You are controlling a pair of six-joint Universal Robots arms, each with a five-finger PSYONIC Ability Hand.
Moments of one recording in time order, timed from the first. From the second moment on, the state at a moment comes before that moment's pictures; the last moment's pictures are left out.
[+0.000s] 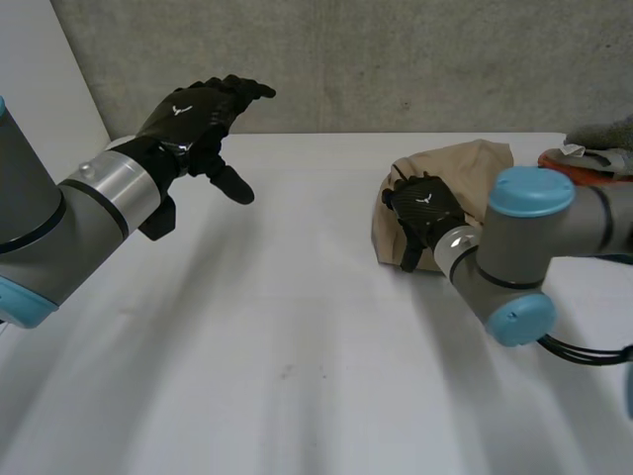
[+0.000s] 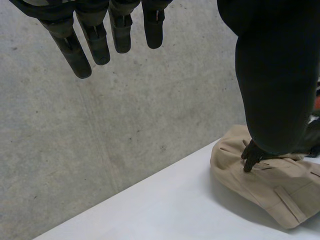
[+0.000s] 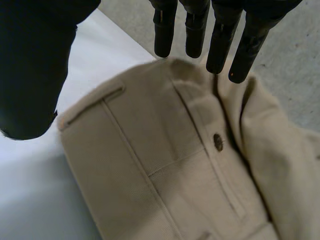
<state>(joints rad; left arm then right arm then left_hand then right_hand) 4.36 -1.86 -1.37 3.25 -1.21 3.11 2.01 -0.74 1.09 -0.16 1.43 2.76 0.20 0.21 0.22 0.21 0.05 0.29 0.31 0.31 0.31 0.14</state>
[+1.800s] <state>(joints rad) 4.39 -1.86 -1.39 3.30 -1.26 3.07 1.82 -1.19 1.44 -0.18 1.51 2.85 0.20 0.21 0.22 0.21 0.05 0.22 0.23 0.22 0.24 0.07</state>
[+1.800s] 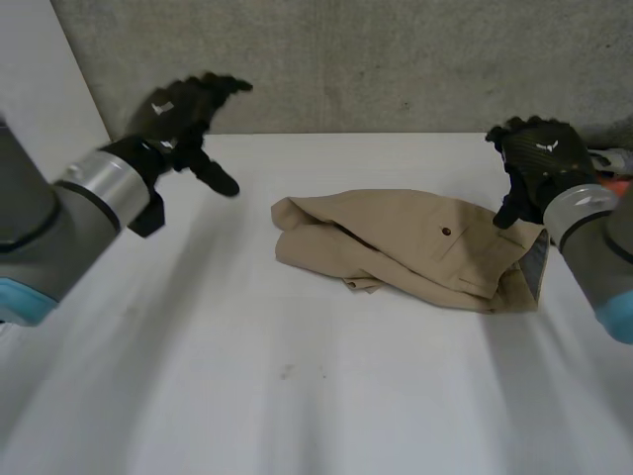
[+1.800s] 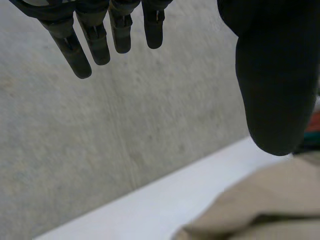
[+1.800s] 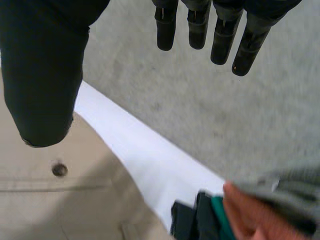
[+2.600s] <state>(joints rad) 4.29 -2.61 -0.78 3.46 -1.26 3.38 1.89 -0.97 1.54 -0.43 1.48 2.46 0.32 0.33 0.32 0.32 0.15 1.06 1.18 1.18 1.19 0.97</state>
